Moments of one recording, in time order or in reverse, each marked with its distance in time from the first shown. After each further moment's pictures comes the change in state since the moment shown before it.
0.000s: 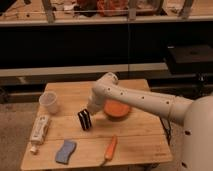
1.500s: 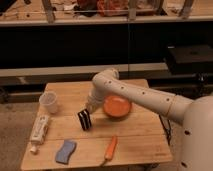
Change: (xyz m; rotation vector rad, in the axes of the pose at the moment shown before) arm -0.010 -0.007 -0.018 -0.022 -0.086 -0.099
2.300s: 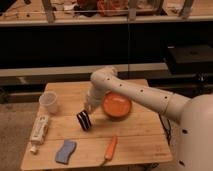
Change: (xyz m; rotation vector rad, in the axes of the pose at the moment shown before) arm -0.011 -0.004 -0.005 -0.029 -0.041 -0.055
